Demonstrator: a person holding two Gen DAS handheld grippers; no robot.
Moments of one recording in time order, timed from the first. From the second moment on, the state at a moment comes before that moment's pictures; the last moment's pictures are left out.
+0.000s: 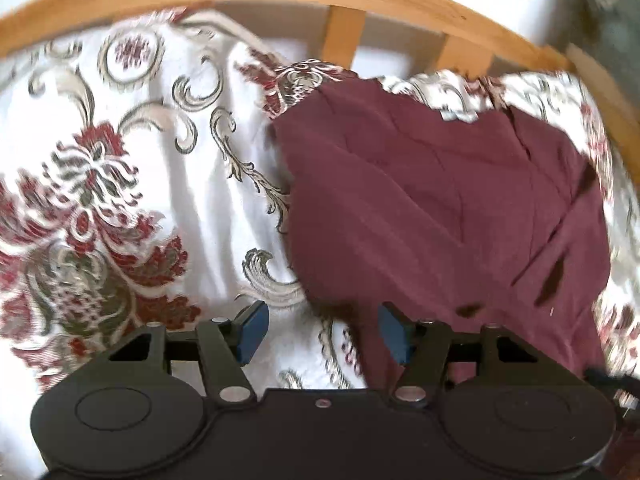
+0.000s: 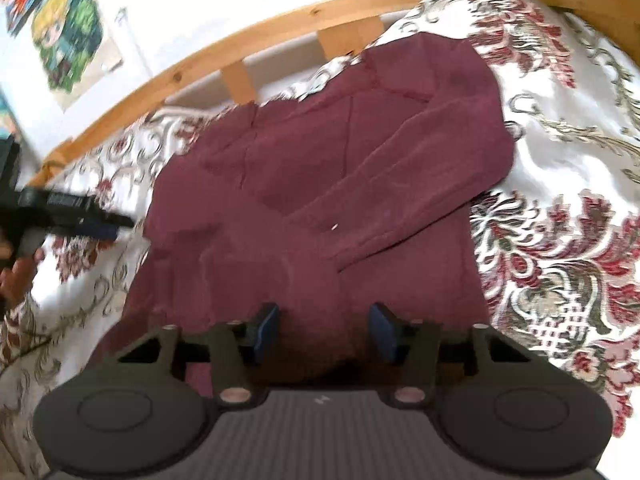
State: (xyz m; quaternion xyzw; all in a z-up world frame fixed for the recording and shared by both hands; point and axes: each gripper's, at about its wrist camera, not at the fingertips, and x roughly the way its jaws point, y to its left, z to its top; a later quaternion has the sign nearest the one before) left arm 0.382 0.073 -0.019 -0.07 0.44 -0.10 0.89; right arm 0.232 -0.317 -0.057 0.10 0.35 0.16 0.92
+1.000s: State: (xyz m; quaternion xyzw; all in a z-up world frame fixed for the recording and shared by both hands) left arm 0.359 0.062 -0.022 -0.02 0.42 -0.09 0.90; right arm 0.215 -0.300 -0.044 -0.07 0.32 0.13 0.94
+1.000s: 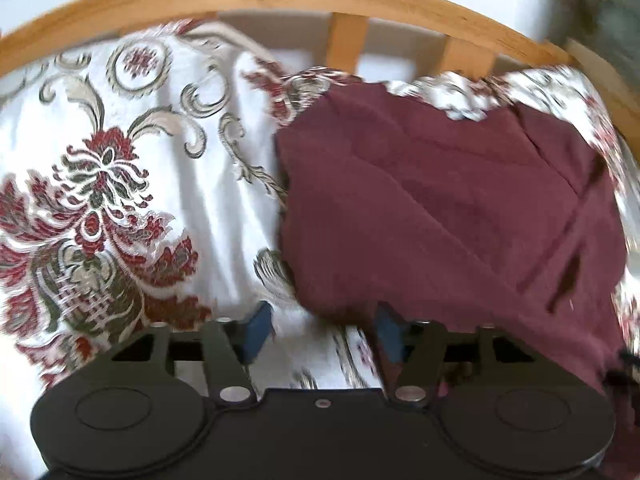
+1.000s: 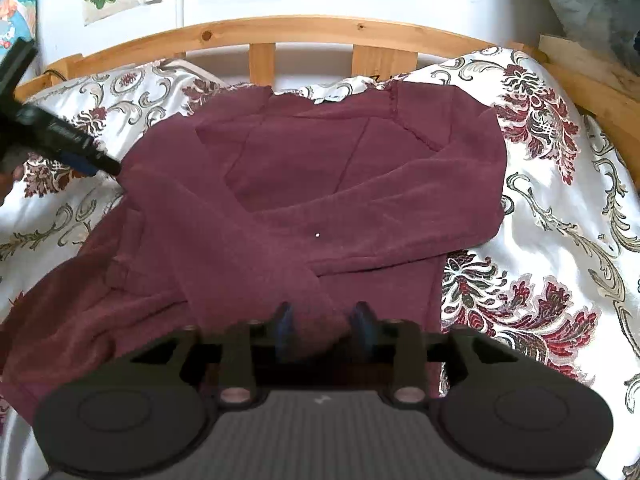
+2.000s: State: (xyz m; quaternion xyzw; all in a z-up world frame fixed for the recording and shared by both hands) left arm 0.135 -0.042 -0.060 0.37 0.39 -0.26 0.80; right arm 0.074 -0.324 0.009 -0.21 0.32 0.12 0.91
